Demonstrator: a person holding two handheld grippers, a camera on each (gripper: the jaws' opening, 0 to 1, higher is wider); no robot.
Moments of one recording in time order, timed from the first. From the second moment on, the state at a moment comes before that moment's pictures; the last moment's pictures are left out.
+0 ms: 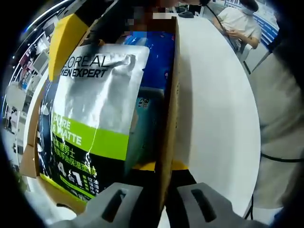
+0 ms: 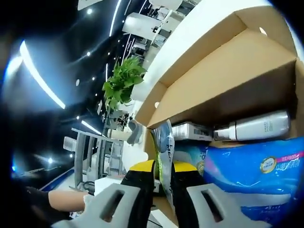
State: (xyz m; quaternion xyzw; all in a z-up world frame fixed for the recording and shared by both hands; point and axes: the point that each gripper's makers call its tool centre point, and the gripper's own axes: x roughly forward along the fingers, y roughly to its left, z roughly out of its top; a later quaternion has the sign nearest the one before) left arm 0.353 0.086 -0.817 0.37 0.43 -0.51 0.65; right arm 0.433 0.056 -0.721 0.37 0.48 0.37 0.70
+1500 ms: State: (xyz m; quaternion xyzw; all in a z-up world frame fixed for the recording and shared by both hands) left arm 0.353 0.086 -0.816 0.37 0.43 -0.51 0.65; right arm 0.425 0.067 -0.729 0.36 0.48 0.38 0.71
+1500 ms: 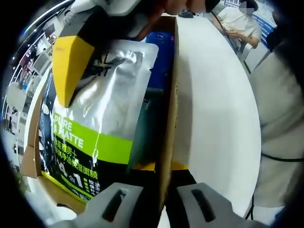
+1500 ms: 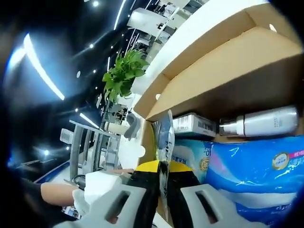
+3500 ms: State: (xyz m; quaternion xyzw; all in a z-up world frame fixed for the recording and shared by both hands) left arm 0.353 0.085 -0.817 0.38 0.43 -0.51 0.64; right arm 0.421 -0.031 -0.657 0.38 0.44 0.38 0.72
